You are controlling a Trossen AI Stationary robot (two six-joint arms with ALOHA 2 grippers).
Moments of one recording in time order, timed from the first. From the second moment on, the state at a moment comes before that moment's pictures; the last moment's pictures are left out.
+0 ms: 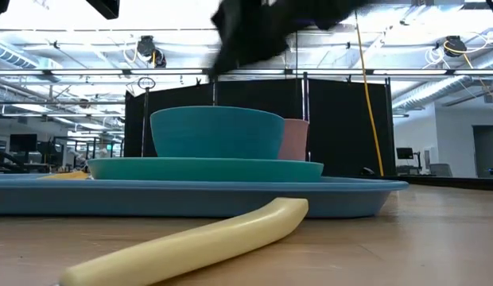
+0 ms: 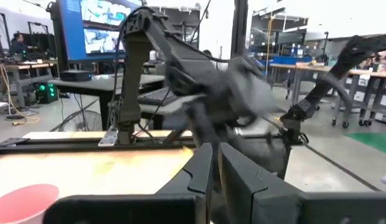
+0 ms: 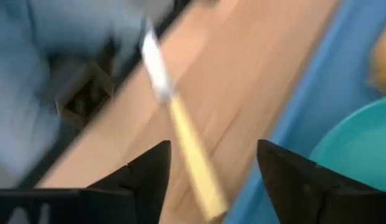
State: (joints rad) left arm -0.62 1.18 0.43 0.88 -0.43 -0.01; right arm 0.46 2.03 1.48 -0.33 -0.10 -0.08
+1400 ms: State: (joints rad) left arm -0.62 1.18 0.43 0.83 -0.42 -0.01; right arm 0.48 2.38 1.81 -0.62 -0.10 -0.05
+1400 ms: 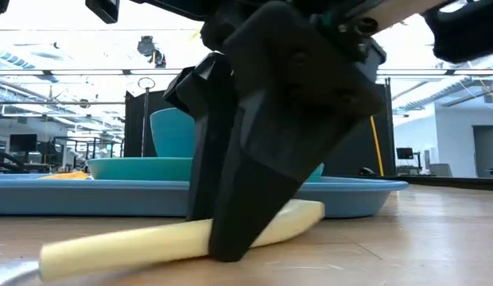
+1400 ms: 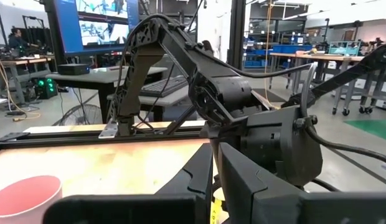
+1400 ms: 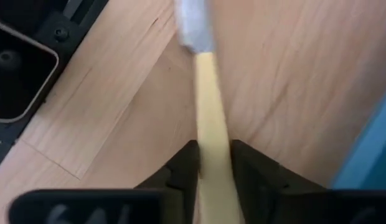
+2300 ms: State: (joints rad) left arm -0.65 1.13 0.43 0.83 -0.26 0.00; right arm 0.55 2.18 1.80 -0.43 -0.02 0.02
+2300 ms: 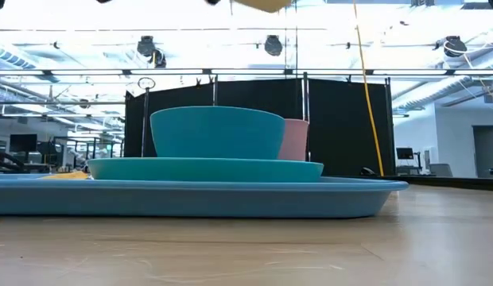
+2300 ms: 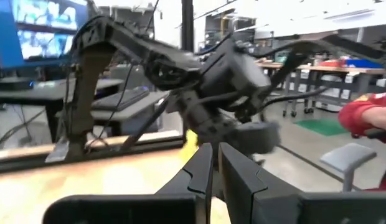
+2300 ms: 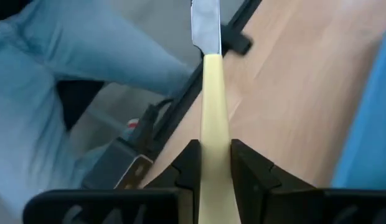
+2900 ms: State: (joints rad) left arm -0.76 1.06 0.43 0.75 -0.58 0.08; right arm 0.56 1.73 0.94 0.88 0.14 -0.07
